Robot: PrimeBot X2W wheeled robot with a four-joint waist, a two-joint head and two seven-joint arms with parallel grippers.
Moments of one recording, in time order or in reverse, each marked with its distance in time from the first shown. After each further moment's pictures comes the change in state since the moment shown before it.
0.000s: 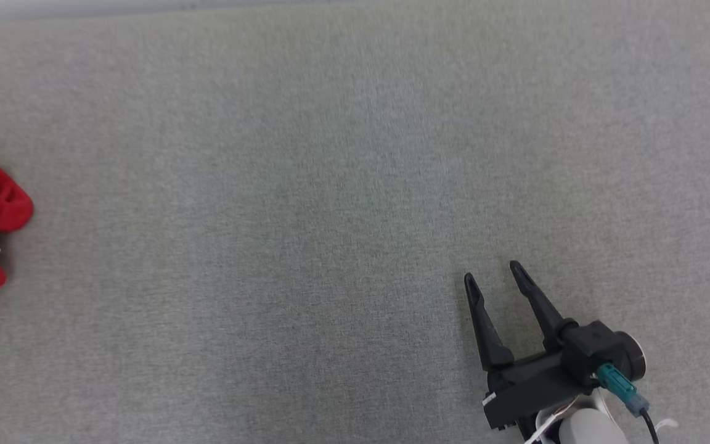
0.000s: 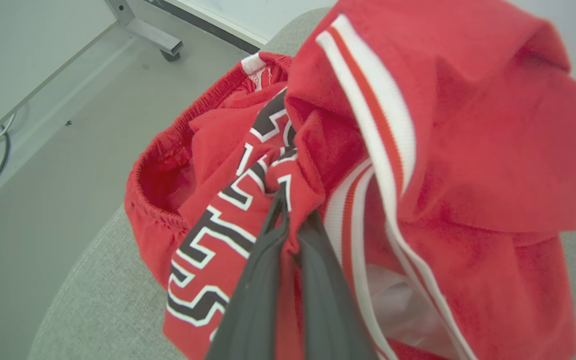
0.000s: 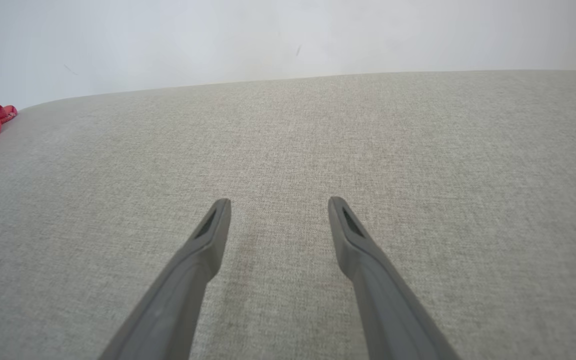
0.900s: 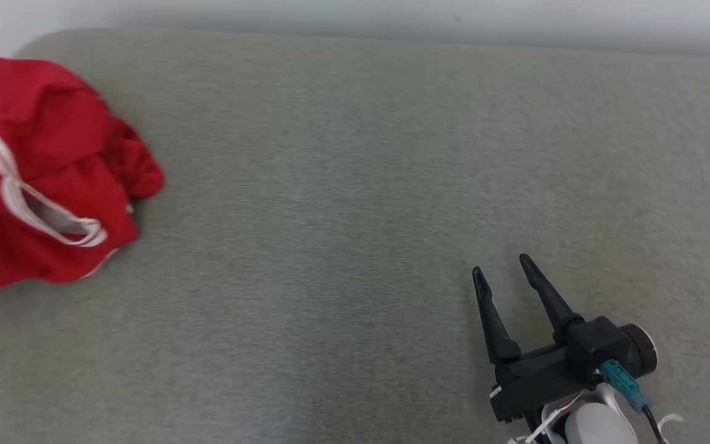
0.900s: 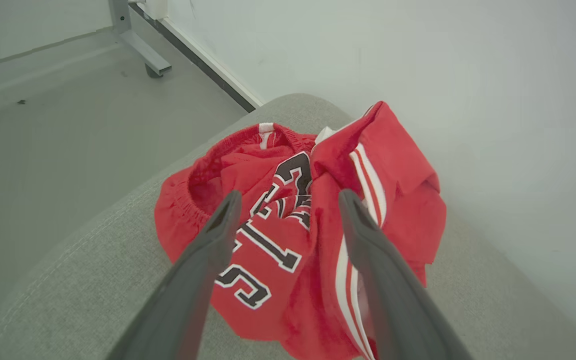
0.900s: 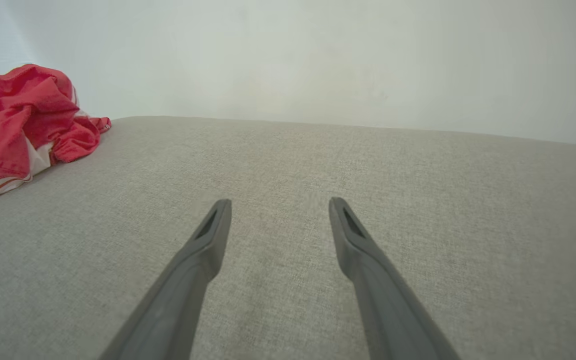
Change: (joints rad) left arm -0.142 -0.160 0.029 0.022 -0.128 -0.054 -0.011; right arm -0.002 0.000 -0.029 -0.009 -0.062 0.000 0.002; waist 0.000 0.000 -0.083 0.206
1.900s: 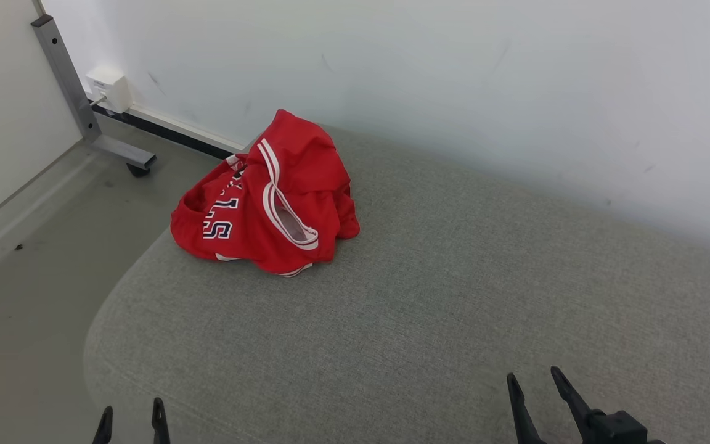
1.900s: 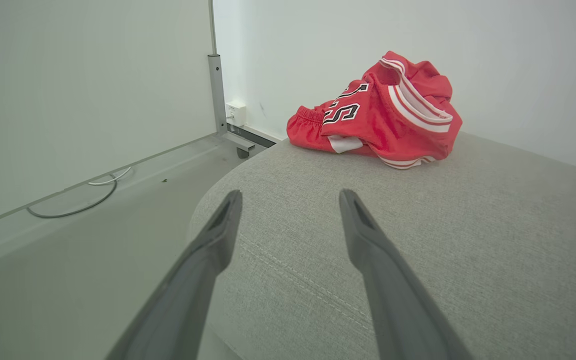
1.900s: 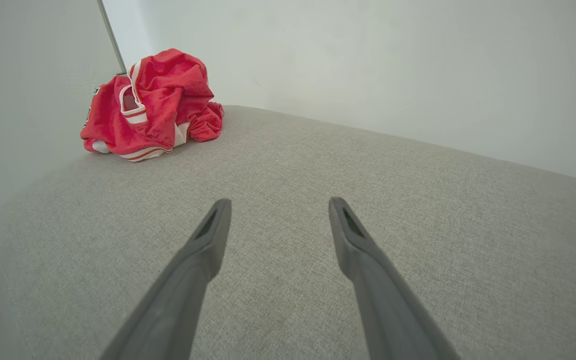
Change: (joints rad) left arm 0.765 -0.362 -0.278 -0.200 0.529 -0.099 -0.832; right arm 0.216 0.001 -0.079 0.083 0.028 0.000 -0.003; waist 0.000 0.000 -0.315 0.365
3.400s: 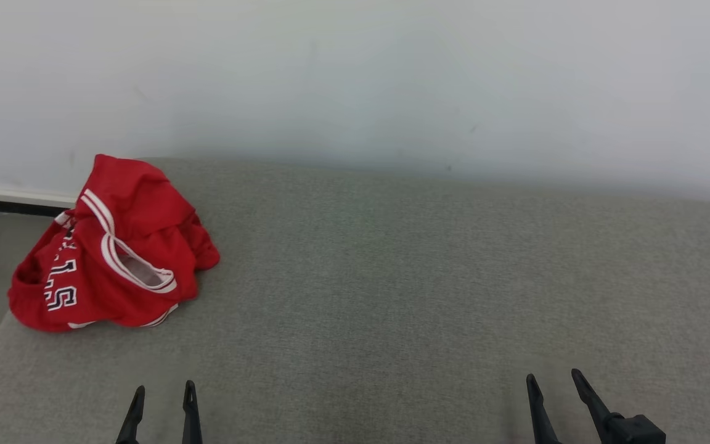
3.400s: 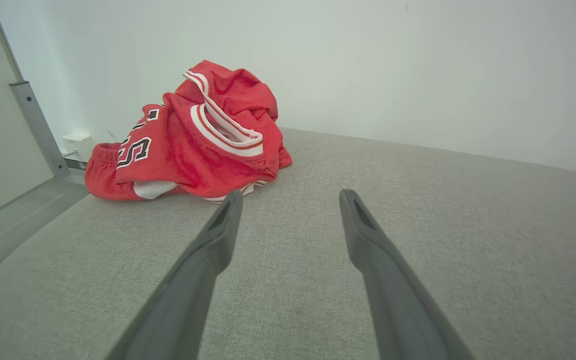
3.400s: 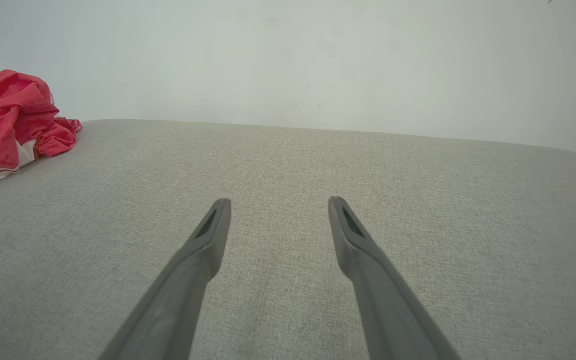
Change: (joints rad) left arm -0.057 -0.001 -0.091 0.026 -0.001 0.009 0.000; right arm 0.032 0.000 -0.063 -0.022 -0.029 0.000 0.000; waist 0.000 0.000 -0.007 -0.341
